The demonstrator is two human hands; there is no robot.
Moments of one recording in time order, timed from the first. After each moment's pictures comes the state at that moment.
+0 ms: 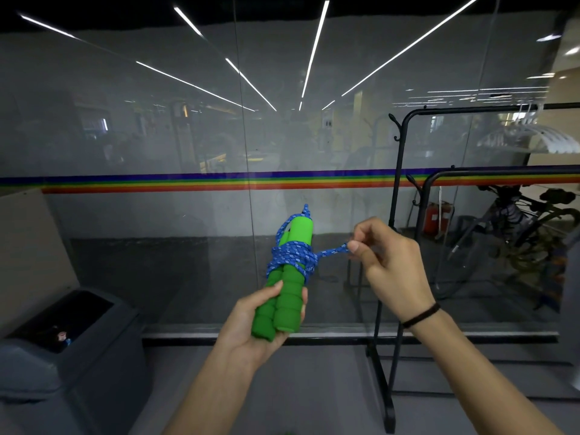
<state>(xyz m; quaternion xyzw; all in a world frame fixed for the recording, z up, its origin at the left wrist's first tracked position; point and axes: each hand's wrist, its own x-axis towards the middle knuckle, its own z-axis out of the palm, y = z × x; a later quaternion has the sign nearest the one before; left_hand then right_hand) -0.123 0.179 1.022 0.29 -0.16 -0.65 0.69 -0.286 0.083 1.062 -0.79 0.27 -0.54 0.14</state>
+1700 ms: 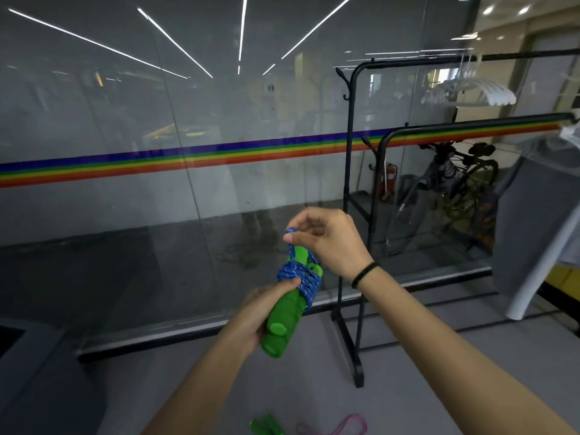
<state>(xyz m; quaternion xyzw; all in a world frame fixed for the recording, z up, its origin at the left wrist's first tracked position) -0.118 0.045 0.950 0.56 -0.33 -0.57 0.51 -0.245 -0.017 1.023 -0.77 0.31 -0.47 0.31</state>
